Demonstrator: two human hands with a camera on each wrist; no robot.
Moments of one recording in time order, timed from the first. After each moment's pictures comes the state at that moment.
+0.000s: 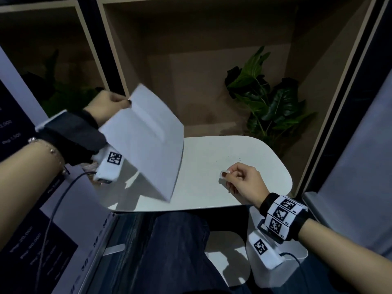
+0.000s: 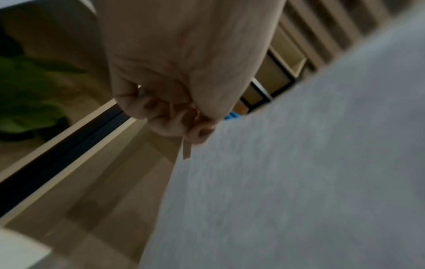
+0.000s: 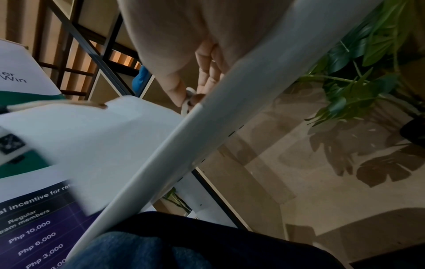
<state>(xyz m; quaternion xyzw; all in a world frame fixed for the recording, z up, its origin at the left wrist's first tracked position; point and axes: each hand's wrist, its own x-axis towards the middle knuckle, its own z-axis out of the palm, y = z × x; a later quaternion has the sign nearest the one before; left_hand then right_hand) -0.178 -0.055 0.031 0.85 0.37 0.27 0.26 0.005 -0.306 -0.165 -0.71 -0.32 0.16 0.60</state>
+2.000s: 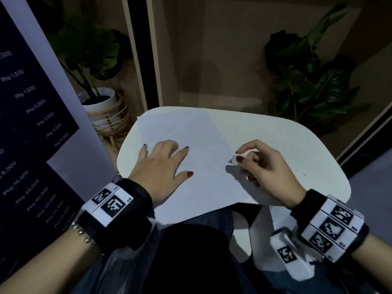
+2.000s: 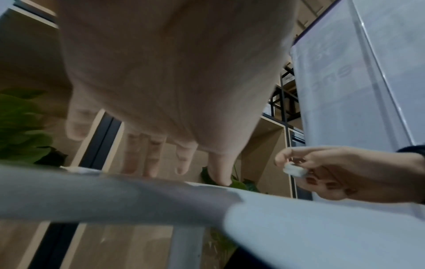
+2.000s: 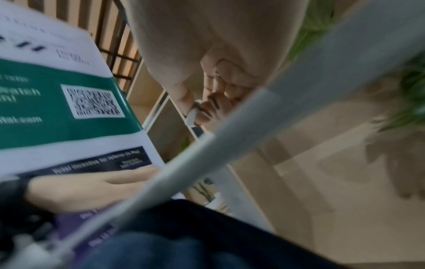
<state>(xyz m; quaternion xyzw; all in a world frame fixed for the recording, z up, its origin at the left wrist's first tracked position) -0.224 -0.096 -0.132 0.96 0.29 -0.03 0.02 -0.028 -0.258 -0.148 -0.70 -0.45 0.19 0.52</state>
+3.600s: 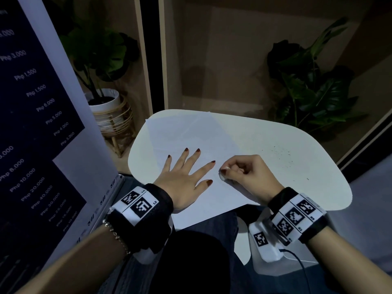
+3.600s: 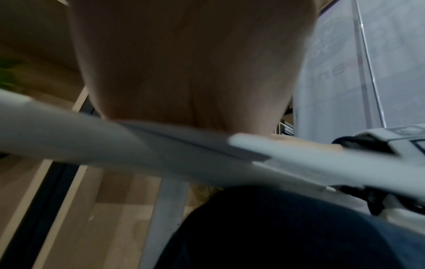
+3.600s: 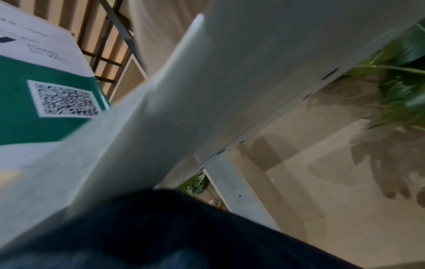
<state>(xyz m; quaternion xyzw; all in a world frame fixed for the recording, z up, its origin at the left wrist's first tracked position) -0.216 -0.106 -0.154 0.96 0.23 -0.13 0.08 -0.052 -0.221 -0.171 -0.65 -0.37 0.32 0.58</state>
